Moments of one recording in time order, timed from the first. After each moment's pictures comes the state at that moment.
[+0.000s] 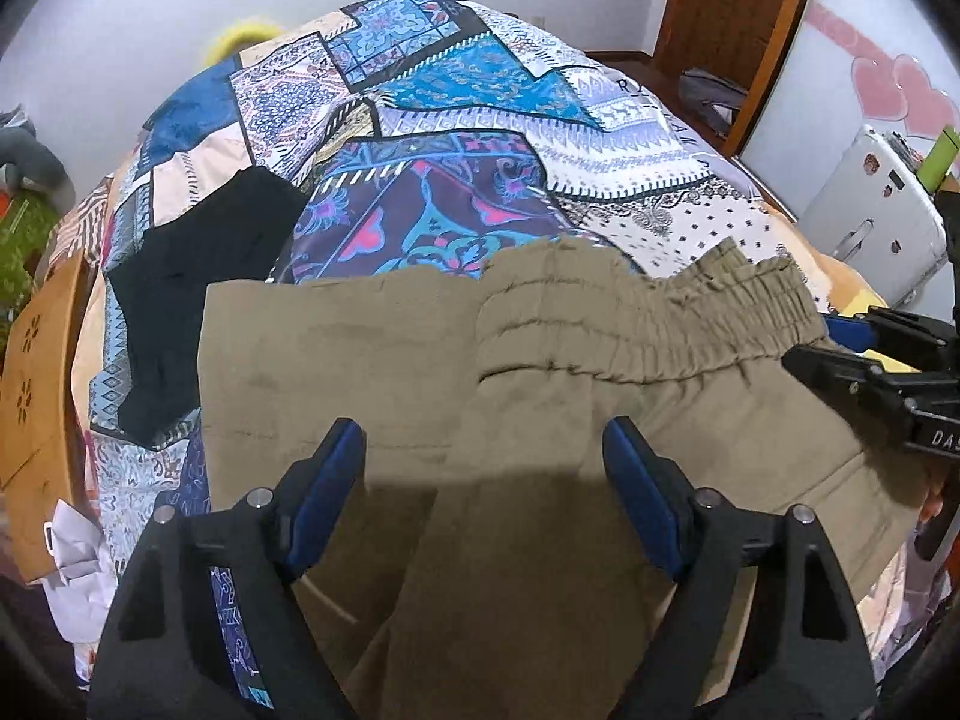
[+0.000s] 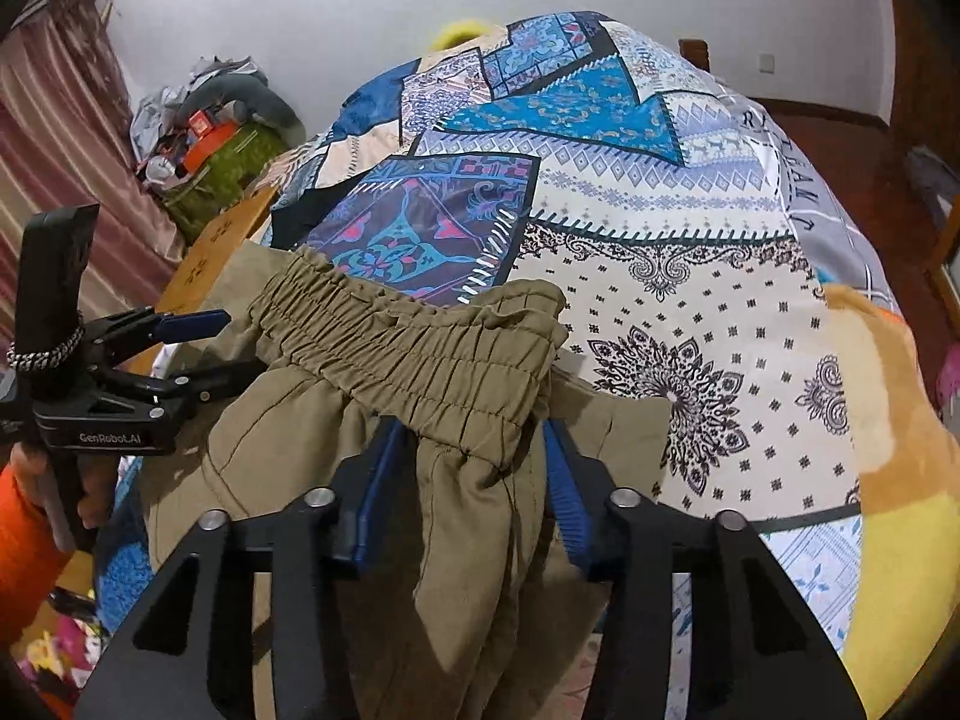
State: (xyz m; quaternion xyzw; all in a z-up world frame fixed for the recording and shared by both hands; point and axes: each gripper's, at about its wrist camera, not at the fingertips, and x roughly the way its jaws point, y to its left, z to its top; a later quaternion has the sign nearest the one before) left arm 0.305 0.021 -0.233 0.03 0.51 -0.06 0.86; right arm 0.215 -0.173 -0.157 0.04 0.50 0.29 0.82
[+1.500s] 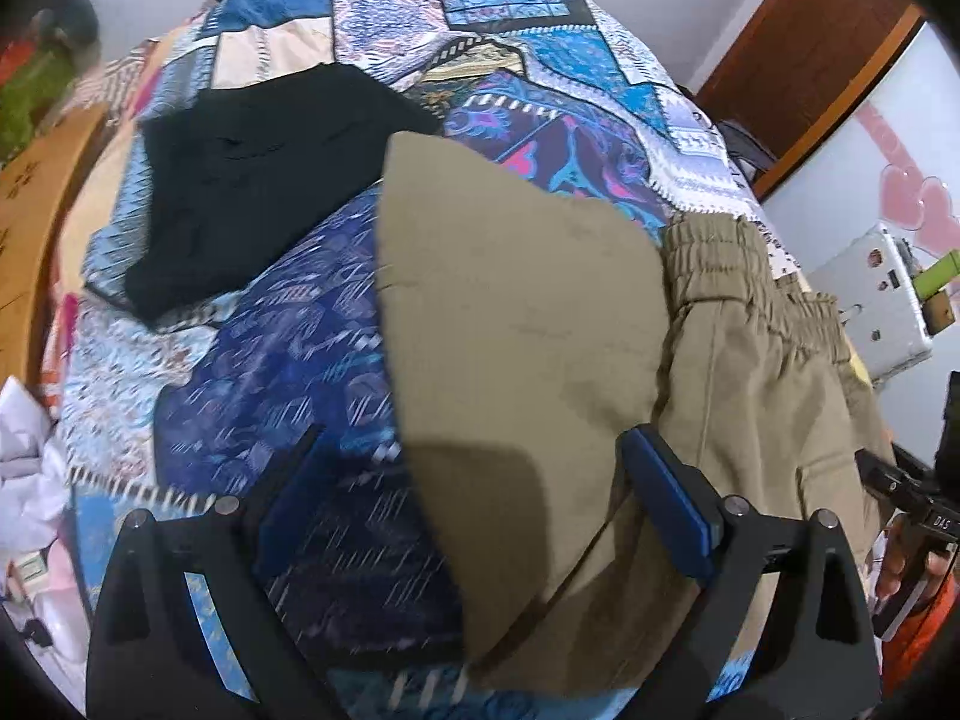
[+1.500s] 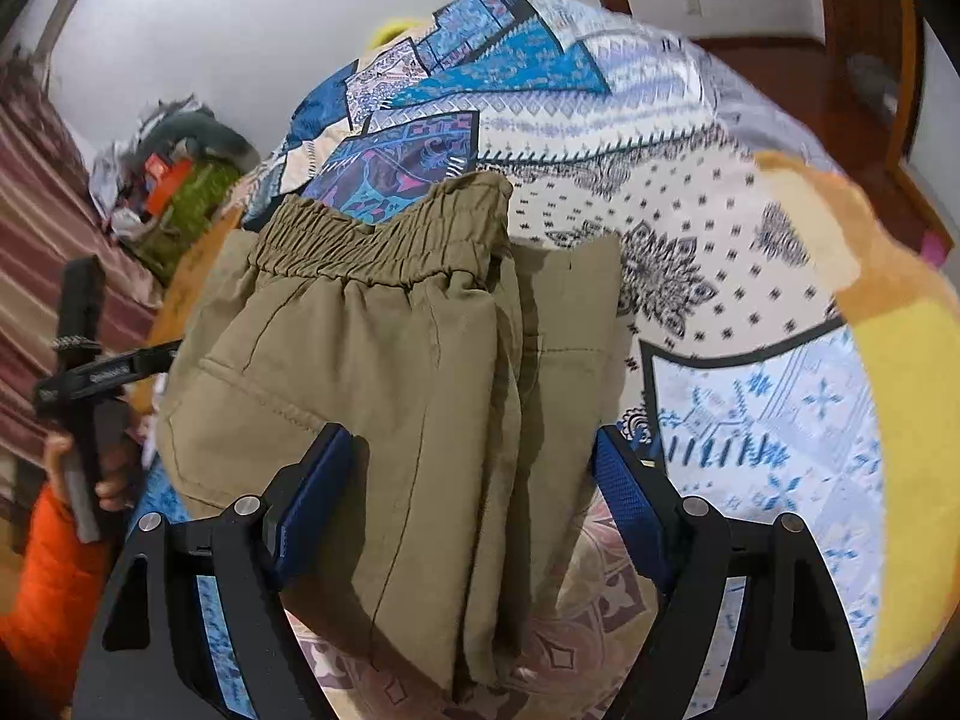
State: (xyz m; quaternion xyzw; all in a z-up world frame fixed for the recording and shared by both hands) left arm 0.288 0.116 -0.256 -0.11 0.54 -0.06 0.83; right arm 0.173 -0.195 -0.168 0.12 0.53 0.22 0.81
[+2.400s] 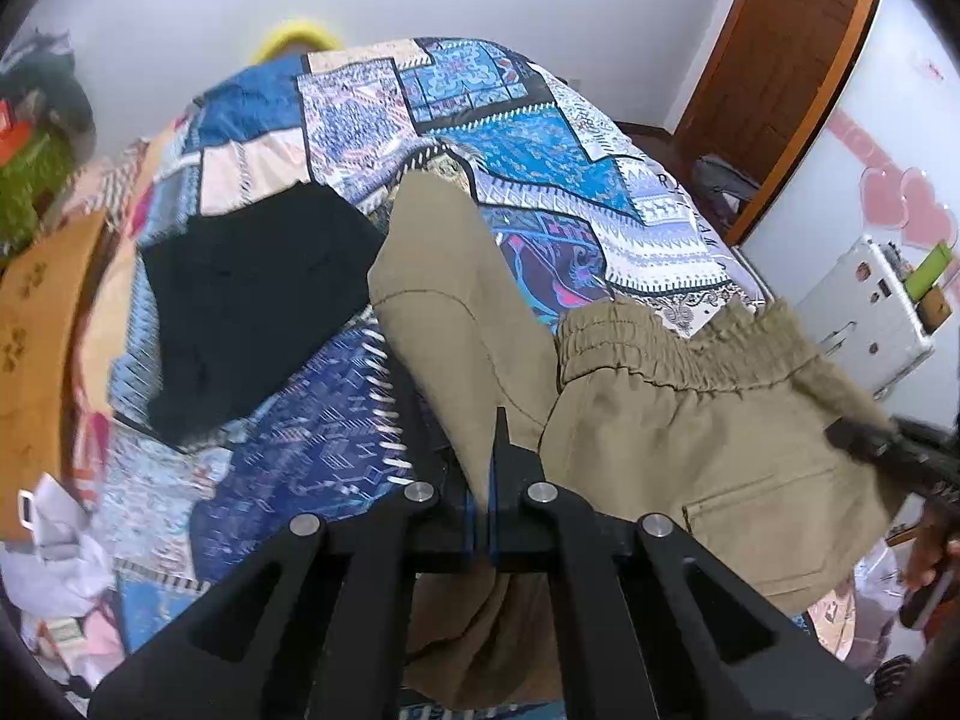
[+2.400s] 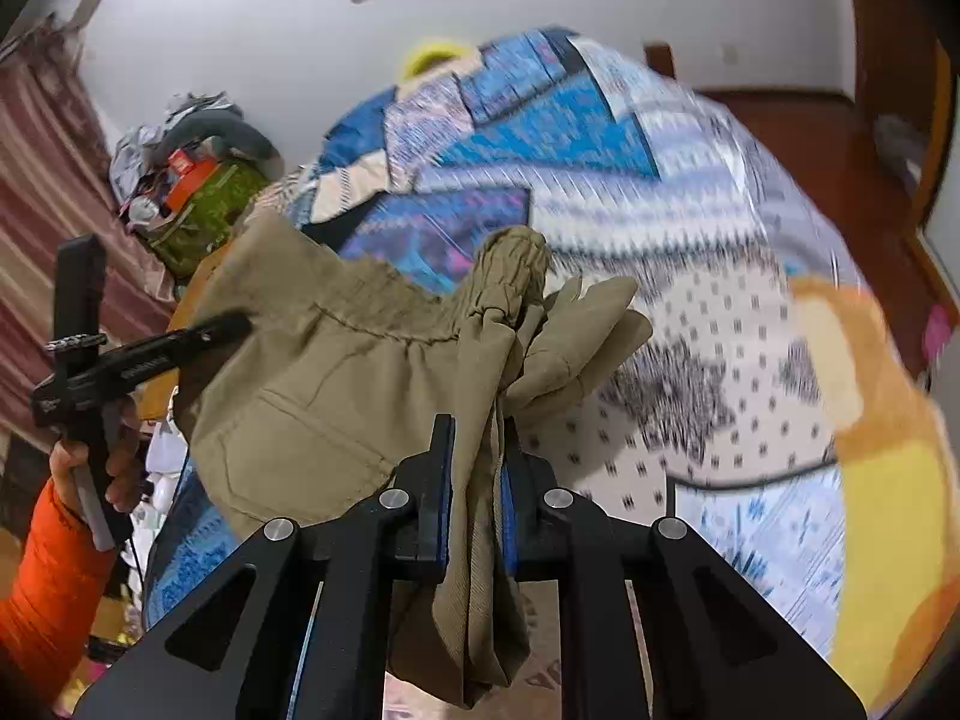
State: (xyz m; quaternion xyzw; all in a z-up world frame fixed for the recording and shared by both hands) left arm 0.307 0.098 -0.194 -0.06 0.47 -0.05 0.88; right arm 0.202 -0.165 -0.112 0.07 0.49 0.25 0.83
